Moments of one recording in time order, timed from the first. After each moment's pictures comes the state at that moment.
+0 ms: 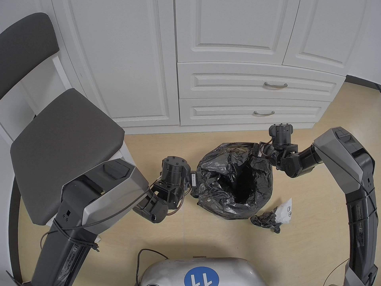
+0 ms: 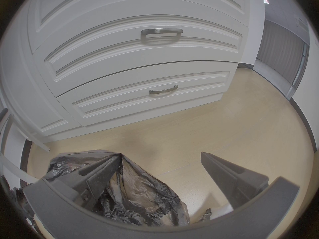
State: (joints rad) left arm -0.57 2.64 -1.45 -0.87 0.32 -0.23; right arm 0.23 2.49 -1.55 -0.55 -0.35 0.30
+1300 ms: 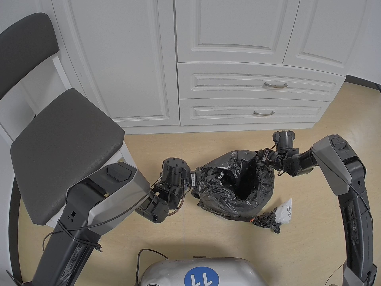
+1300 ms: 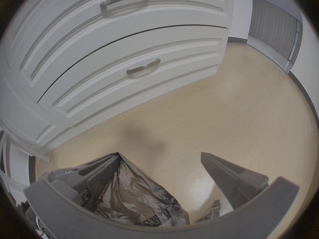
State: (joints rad) left arm -0.56 2.68 -1.50 -0.89 0.33 -0.24; right arm 0.15 2.64 -1.74 -0.38 -0.23 0.46
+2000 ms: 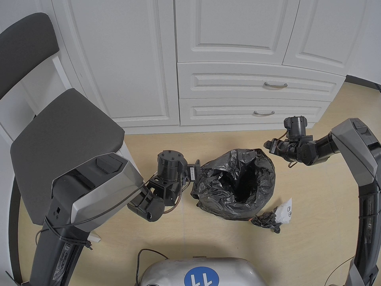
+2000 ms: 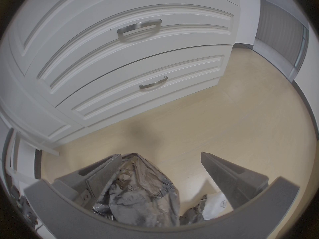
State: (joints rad) left arm -0.57 2.56 -1.37 -0.94 0.33 -0.23; right arm 0.14 2.39 -1.53 -0.34 -0.19 0.39
